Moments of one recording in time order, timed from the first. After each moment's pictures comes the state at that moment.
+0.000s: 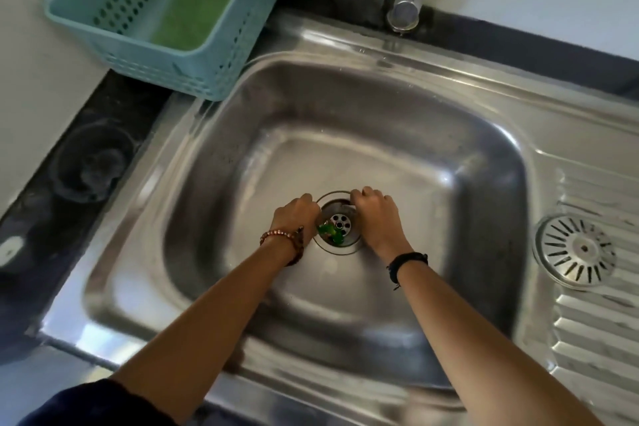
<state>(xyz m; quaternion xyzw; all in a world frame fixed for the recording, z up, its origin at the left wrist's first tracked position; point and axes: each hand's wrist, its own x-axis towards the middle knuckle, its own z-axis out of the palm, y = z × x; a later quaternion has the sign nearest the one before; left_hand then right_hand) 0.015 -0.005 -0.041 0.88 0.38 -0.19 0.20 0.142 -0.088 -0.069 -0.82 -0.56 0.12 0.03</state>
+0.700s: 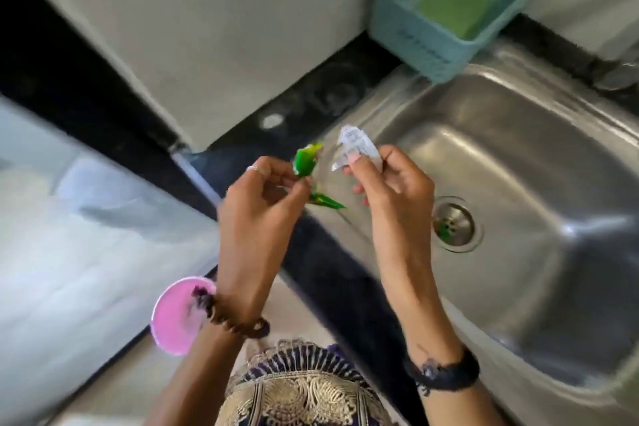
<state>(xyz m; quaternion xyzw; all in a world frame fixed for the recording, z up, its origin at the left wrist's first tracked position) -0.224 -0.098 0.164 0.50 0.65 0.41 0.39 -0.106 -0.101 0.157 -0.62 -0.37 0.42 0.55</state>
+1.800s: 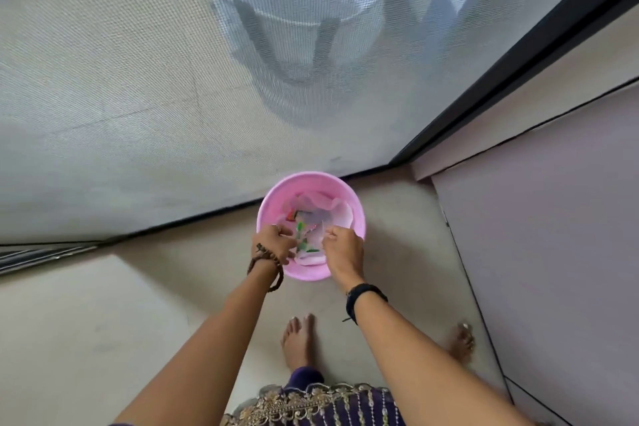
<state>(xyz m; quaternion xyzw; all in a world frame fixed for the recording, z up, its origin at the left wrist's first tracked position) -0.611 -0.261 -0.398 0.16 0.82 0.17 0.52 -0.493 -0.226 -0.377 -0.69 -0.51 0.51 0.01</state>
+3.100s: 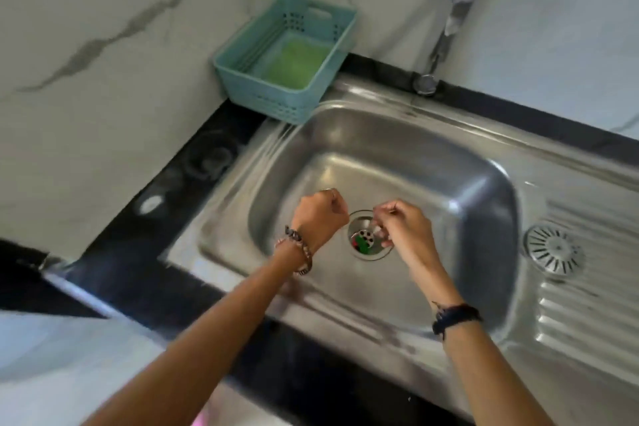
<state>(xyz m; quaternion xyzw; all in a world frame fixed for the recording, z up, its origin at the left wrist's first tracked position) -0.059 -0.044 0.095 0.75 0.48 0.10 0.44 0.061 -0.129 0.084 -0.79 -0.26 0.35 0.43</state>
